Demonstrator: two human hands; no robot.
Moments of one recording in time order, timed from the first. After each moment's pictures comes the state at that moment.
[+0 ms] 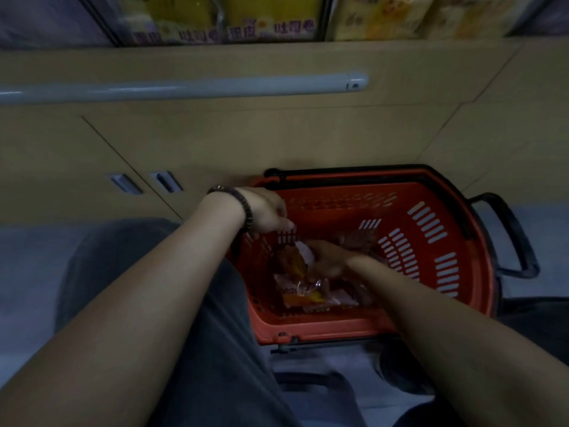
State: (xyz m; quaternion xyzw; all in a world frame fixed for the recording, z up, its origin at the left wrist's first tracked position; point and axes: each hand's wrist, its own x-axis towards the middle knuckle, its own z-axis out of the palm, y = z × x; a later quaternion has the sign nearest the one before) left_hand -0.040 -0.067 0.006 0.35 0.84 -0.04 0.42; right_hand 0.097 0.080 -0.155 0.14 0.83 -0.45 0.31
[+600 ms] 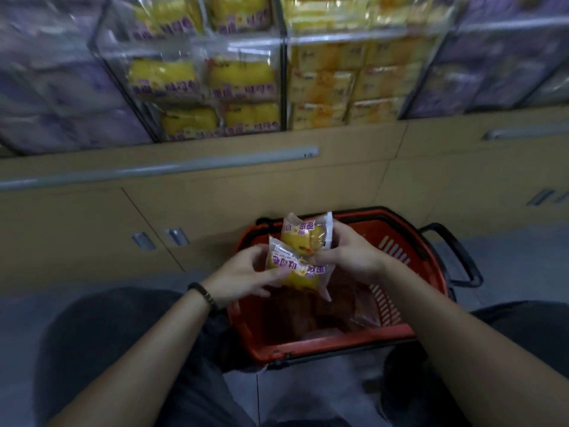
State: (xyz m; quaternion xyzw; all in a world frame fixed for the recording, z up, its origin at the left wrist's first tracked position) left_hand 0.039 -0.137 0.001 0.23 0.74 0.46 0.42; right_hand 0.151 0.097 -0.005 0.15 0.73 -0.67 0.01
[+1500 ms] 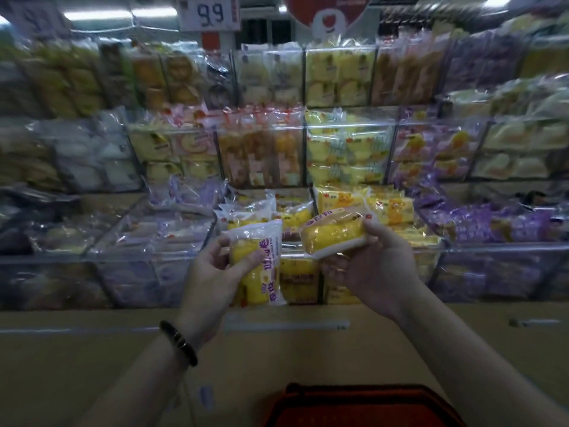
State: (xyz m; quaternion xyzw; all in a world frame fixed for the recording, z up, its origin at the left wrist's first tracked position) left_hand -0.012 -0.154 0.271 0.21 0.62 0.75 0.02; right_hand 0.085 0.084 0.284 -0.02 0.44 -0.89 -0.14
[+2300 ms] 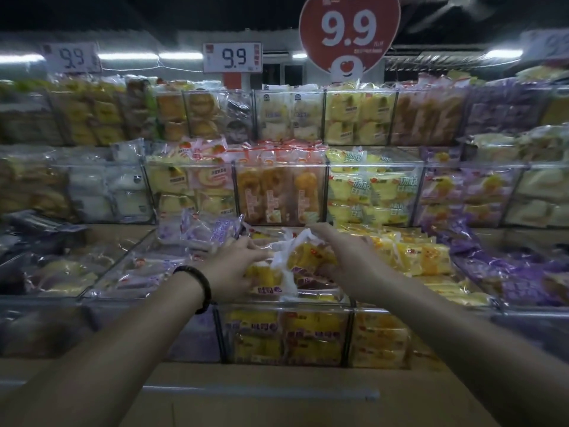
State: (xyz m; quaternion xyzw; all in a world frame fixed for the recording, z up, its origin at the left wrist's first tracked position) left_hand -0.158 -0.148 0.339 0.39 0.91 0.07 -0.11; right_hand -0.017 0.073 0.350 0.01 0.96 -0.14 -0.25
